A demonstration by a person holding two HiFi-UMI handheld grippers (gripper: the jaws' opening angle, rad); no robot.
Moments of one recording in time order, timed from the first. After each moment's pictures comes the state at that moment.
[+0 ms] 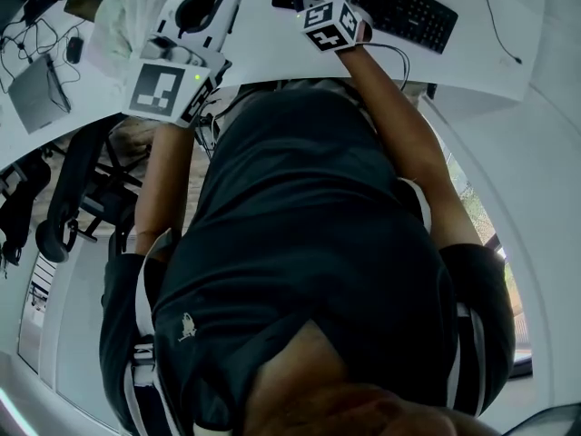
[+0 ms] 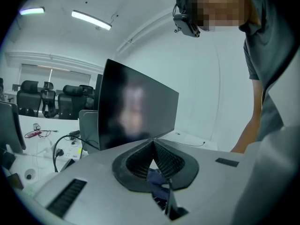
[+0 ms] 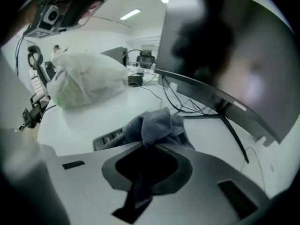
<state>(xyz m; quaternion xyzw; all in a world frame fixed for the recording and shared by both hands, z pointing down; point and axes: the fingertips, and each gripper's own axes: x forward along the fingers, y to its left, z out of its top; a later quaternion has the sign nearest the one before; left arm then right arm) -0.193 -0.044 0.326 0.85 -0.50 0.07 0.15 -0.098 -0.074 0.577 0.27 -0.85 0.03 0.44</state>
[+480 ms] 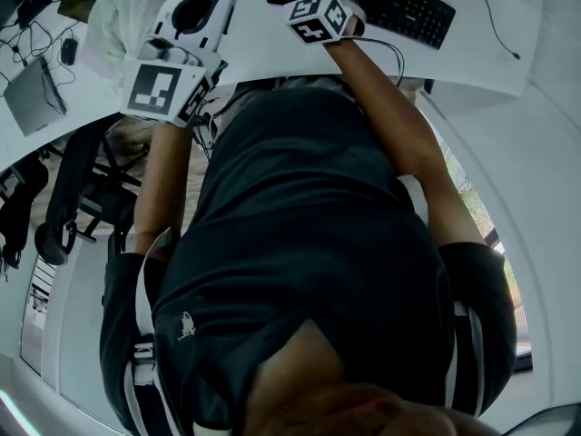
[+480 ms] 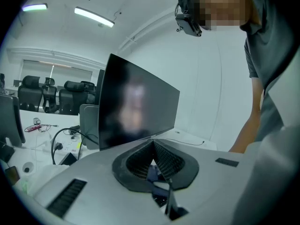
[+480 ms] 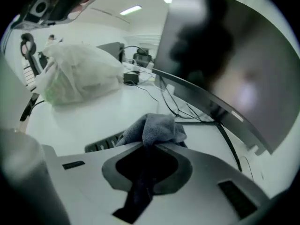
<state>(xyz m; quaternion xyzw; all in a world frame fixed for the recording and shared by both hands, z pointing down) -0.195 -0.040 0.340 0.85 -0.50 0.07 0.17 -0.099 -0.090 0.574 0.32 -0.83 0.00 0.46</state>
